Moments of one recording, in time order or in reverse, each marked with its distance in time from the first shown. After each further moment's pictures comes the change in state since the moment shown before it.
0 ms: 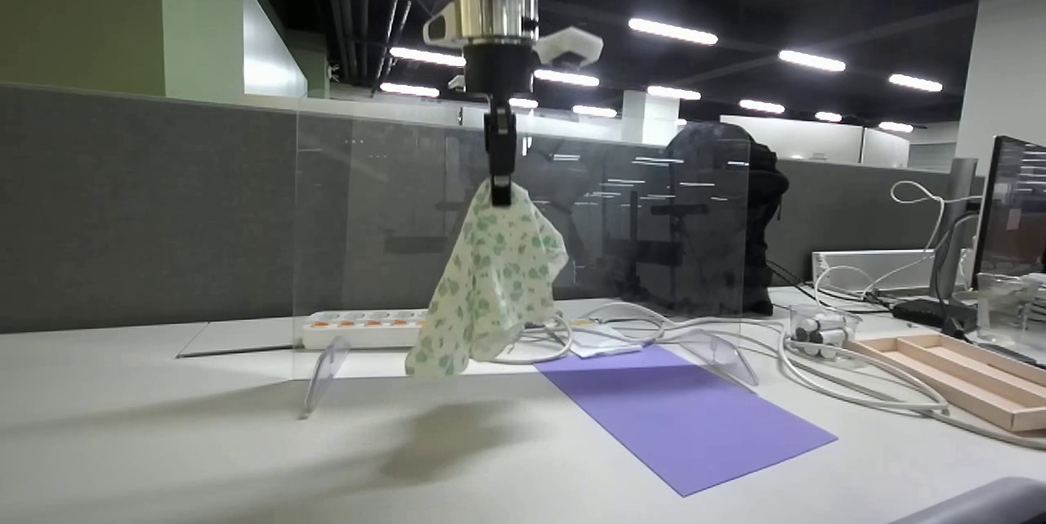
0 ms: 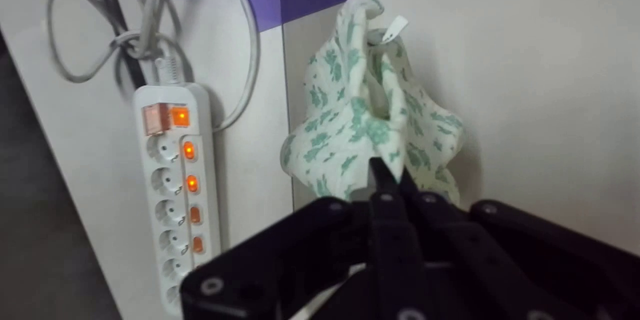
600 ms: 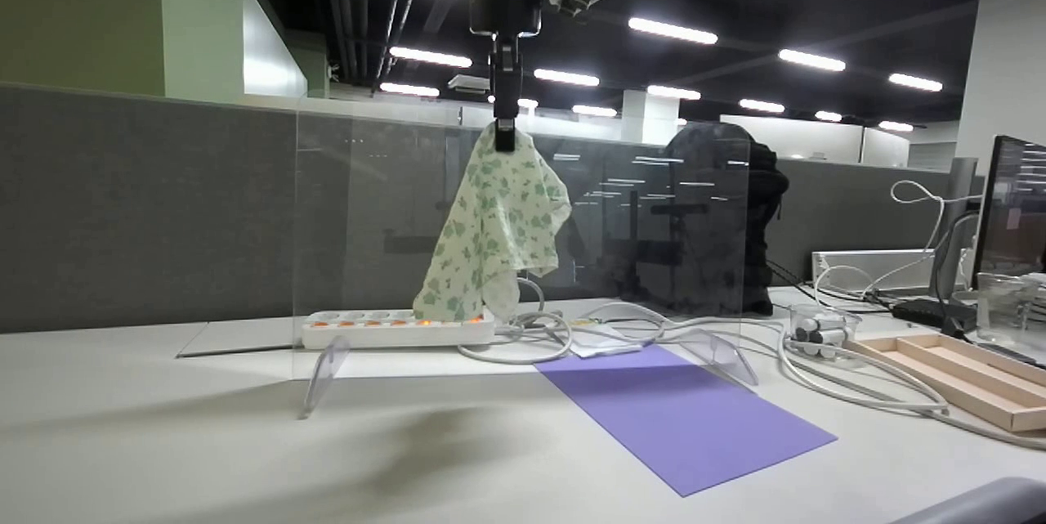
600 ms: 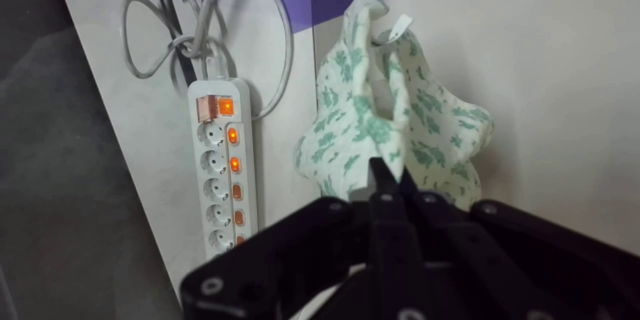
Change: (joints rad) arm 0.022 -0.117 -0.020 0.007 0.011 -0.054 0.000
